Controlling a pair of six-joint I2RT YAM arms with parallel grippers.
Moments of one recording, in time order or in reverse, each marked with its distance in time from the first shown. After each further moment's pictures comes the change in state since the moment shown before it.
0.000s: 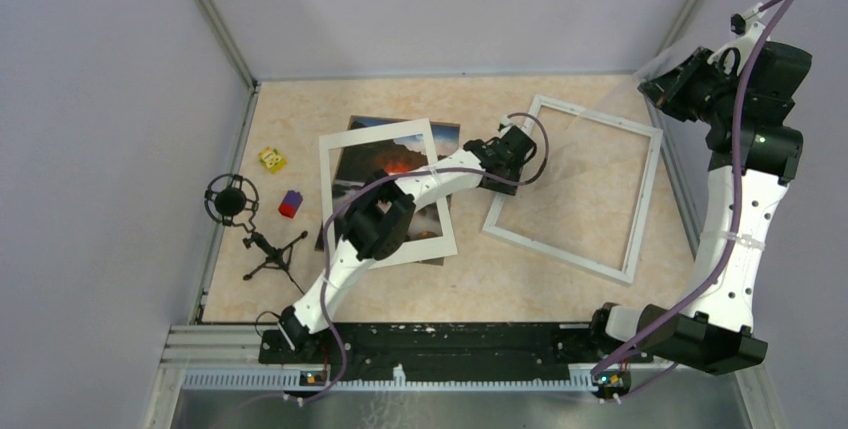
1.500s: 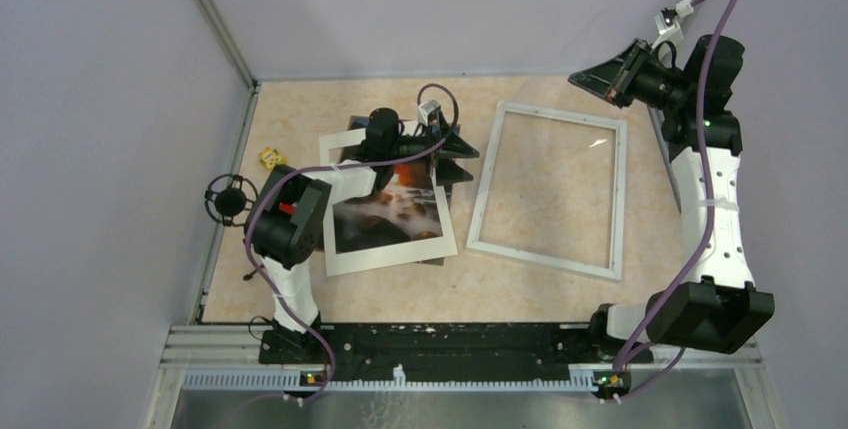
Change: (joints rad) left arm 0.430 -0.554 -0.967 1.252 1.245 -0.870; right arm 0.167 0.076 -0.210 0.439 -0.412 0.303
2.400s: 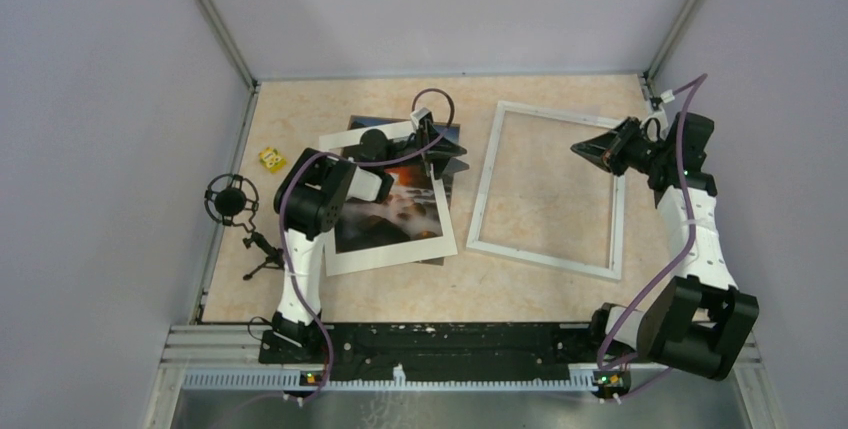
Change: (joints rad) left arm 0.055 0.318 -0.010 0.777 0.023 -0.608; right arm -0.143 -0.110 -0.544 0.100 0.010 0.034
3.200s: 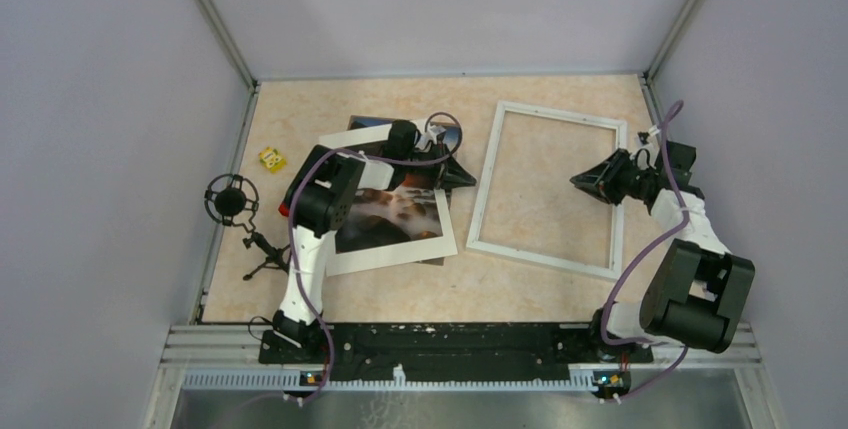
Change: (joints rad) left arm -0.040 0.057 0.179 -0.867 -0.031 0.662; right arm -0.053 0.129 -0.155 -0.009 0.077 -0.167
